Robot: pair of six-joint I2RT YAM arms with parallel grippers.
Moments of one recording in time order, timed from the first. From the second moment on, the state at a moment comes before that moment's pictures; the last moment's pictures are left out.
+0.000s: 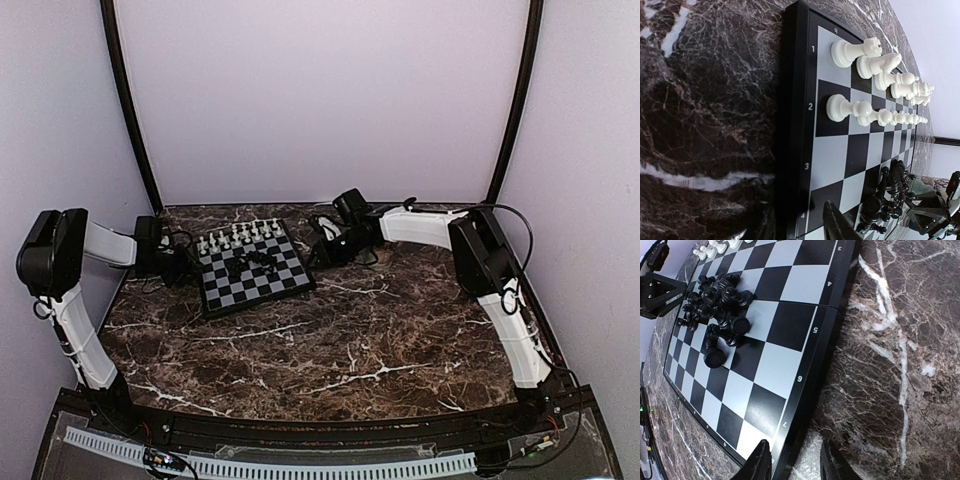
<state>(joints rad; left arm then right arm) 0.02 1.82 0.91 0.01 0.41 -0.72 0.66 2.46 2.00 -0.47 -0.50 0.22</state>
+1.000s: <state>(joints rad) -0.12 1.72 0.77 0.13 0.22 -0.77 0.65 2.38 1.85 -0.44 -0.54 0.14</state>
